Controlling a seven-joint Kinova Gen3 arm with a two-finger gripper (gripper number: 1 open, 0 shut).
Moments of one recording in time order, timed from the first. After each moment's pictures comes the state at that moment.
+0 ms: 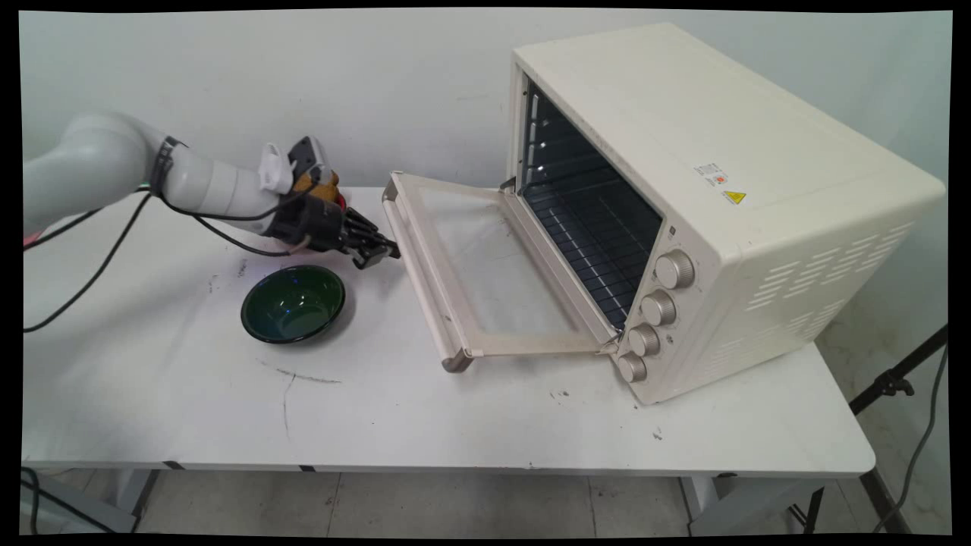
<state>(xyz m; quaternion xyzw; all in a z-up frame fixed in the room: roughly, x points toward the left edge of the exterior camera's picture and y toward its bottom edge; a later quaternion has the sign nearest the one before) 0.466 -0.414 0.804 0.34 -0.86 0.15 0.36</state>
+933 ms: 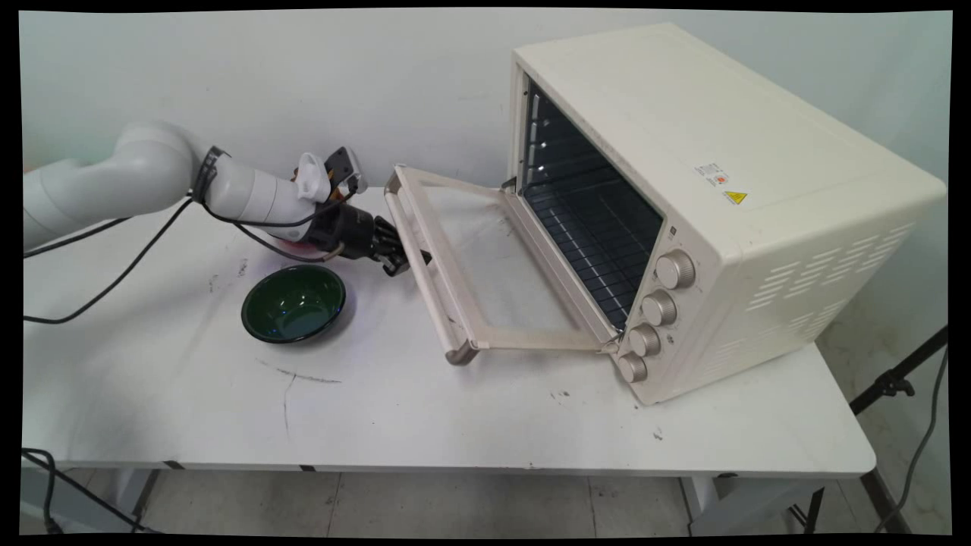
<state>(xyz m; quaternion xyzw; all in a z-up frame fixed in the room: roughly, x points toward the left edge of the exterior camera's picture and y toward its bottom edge) 0.430 -0.431 0.791 0.34 -0.85 0.13 0.37</state>
